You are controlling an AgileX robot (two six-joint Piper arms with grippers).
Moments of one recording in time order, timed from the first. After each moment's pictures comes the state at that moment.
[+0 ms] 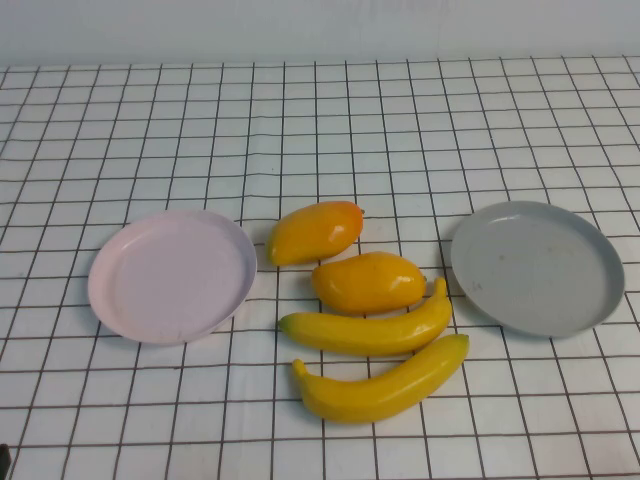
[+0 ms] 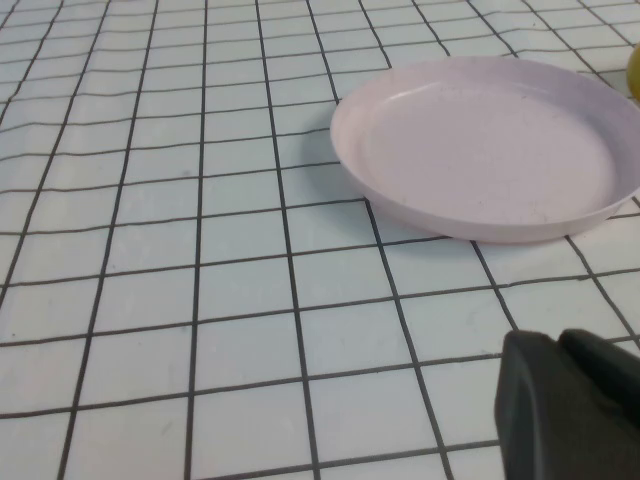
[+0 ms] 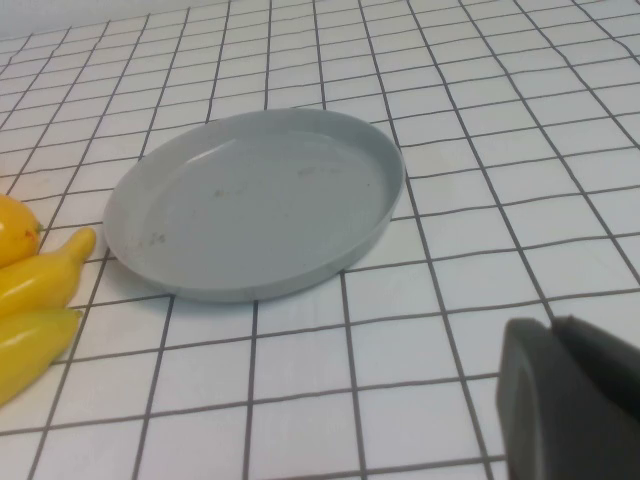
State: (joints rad) right arm 0.02 -0.02 0.03 0.10 0.34 0.08; left arm -0.14 -0.01 0.03 0.02 0.37 0.03
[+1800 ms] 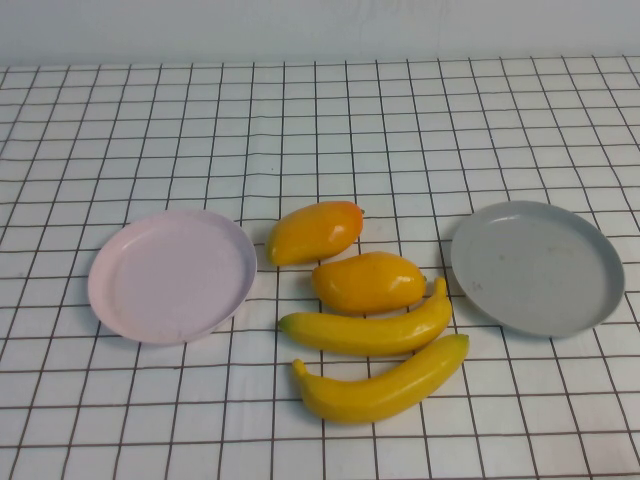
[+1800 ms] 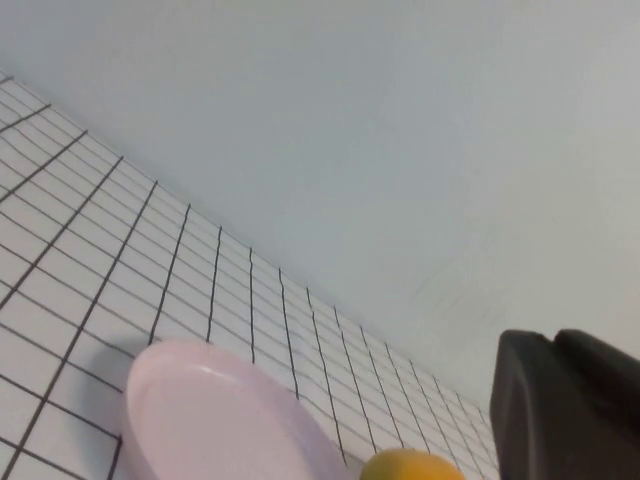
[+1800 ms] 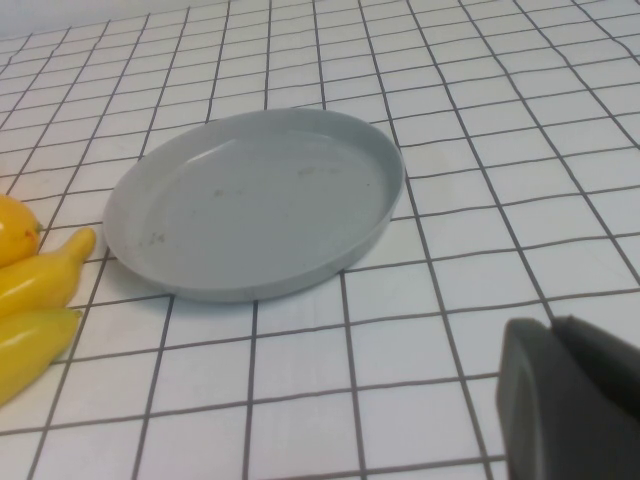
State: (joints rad) right arm 0.02 -0.02 0.03 0.10 0.34 0.08; left arm -0.14 -0.01 0.02 -0.40 -0.05 -0.30
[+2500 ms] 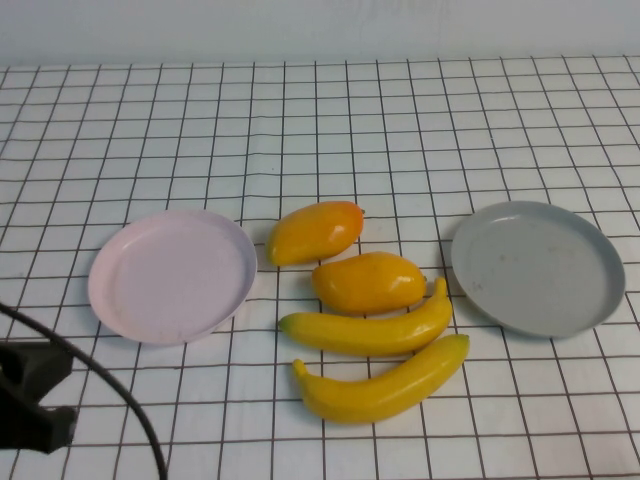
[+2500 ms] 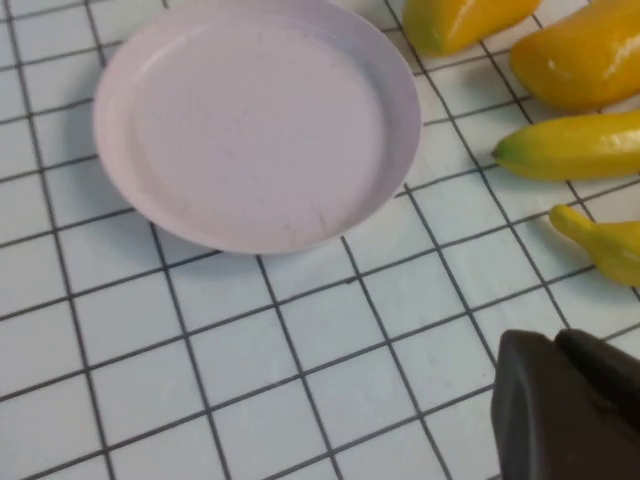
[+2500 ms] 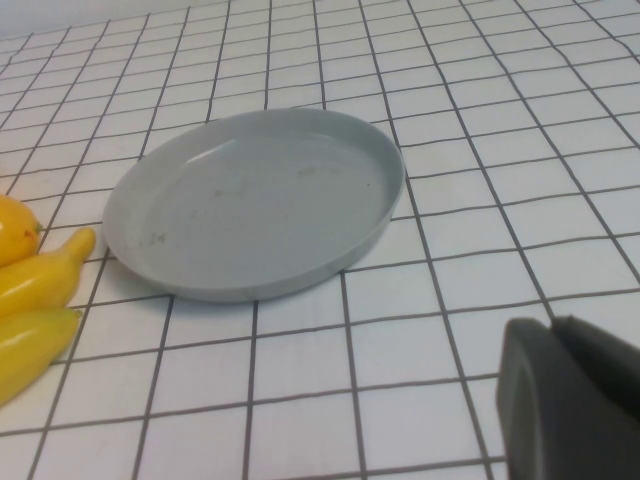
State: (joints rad) right arm 0.02 -0.02 0.03 0.10 0.34 0.08; left arm -0.14 0.69 -0.61 -0.36 0.76 0.40
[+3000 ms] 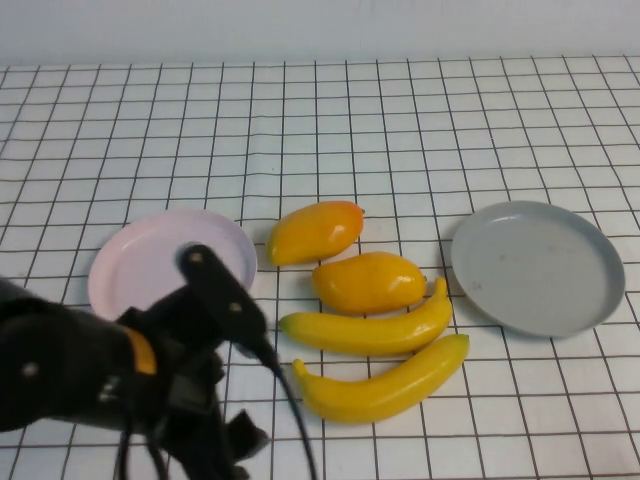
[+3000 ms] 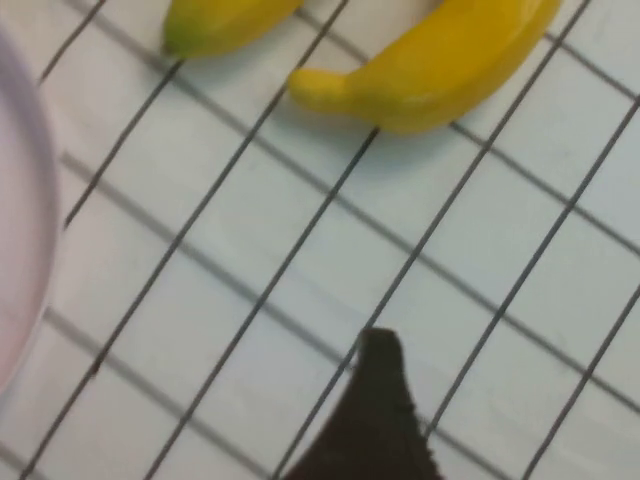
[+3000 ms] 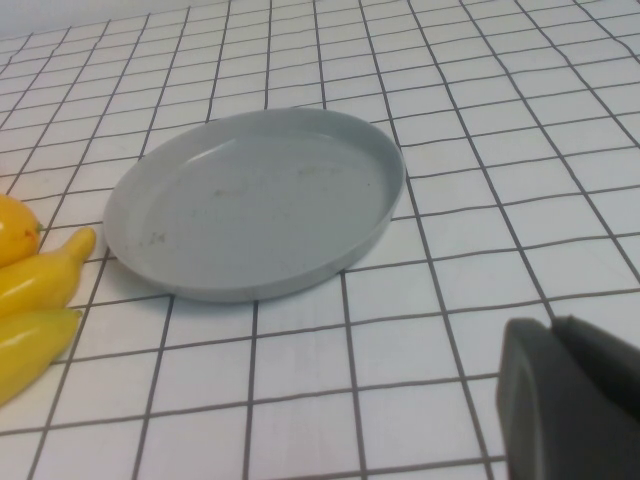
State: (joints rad) right arm 0.02 -0.02 0.03 0.10 0.34 0.08; left arm -0.66 1.19 -0.78 -0.16 0.77 0.43
